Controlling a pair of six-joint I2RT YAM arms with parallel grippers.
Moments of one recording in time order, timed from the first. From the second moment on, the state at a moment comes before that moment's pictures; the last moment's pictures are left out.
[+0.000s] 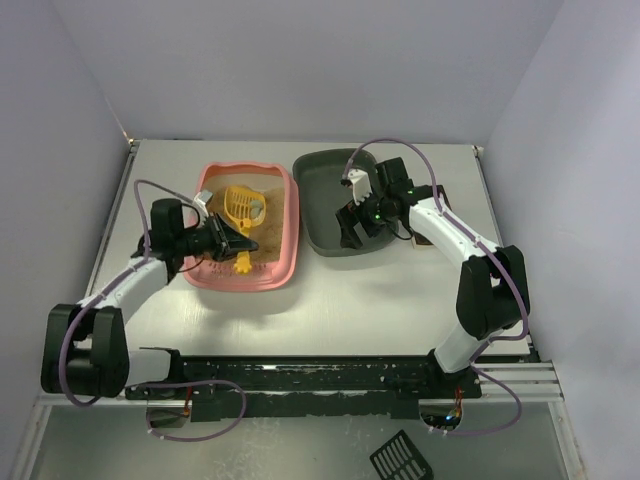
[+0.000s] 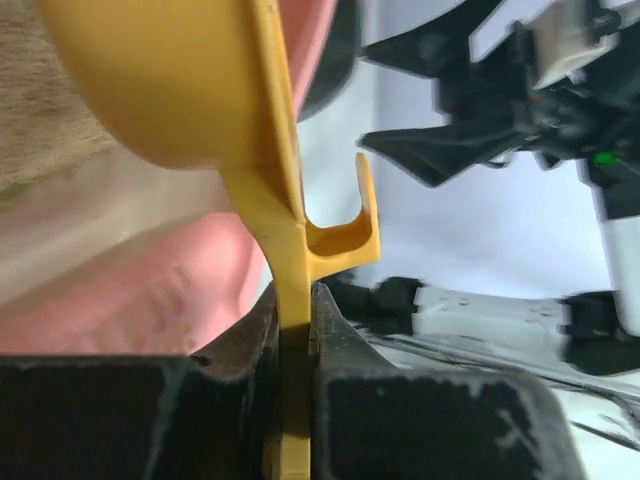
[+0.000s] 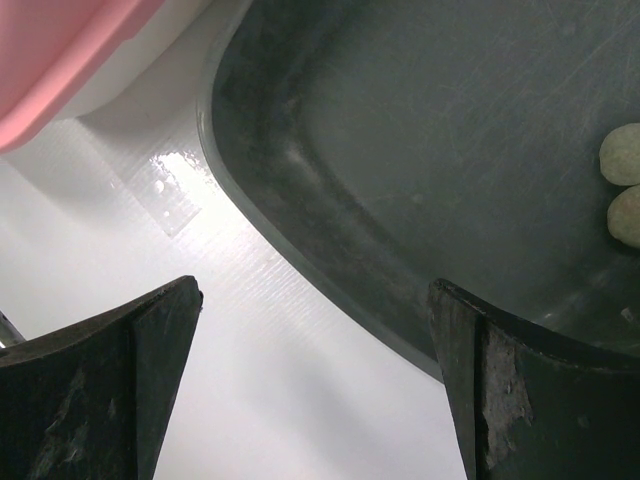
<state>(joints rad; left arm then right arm) -0.09 1.28 0.70 -0.08 0.87 -0.78 0.35 1.65 1.26 -0.61 -0.46 -0.33</state>
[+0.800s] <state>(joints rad) -0.11 1.28 0.66 0.59 1.00 -1.00 0.35 1.64 1.25 -0.60 -0.45 -0.32</state>
